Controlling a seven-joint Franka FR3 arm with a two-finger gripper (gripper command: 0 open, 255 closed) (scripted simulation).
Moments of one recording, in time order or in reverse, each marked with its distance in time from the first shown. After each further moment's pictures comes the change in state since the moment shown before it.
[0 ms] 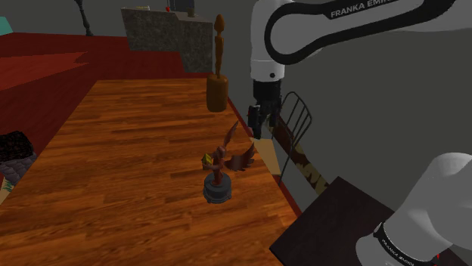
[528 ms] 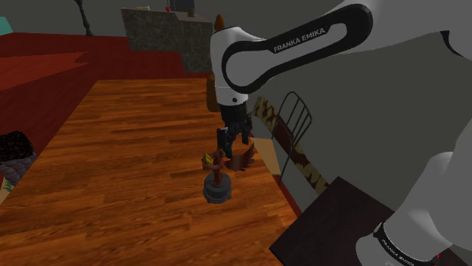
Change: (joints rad) arm 0.056 0.291 0.063 0.166 -0.042 0.067 0.077
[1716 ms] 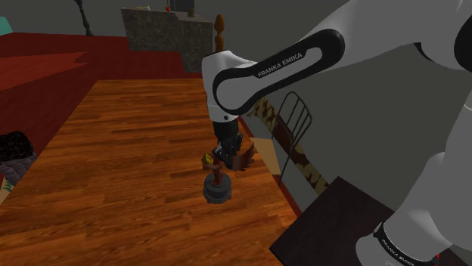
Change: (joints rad) arm 0.019 0.108 0.008 0.003 -0.022 0.092 0.021
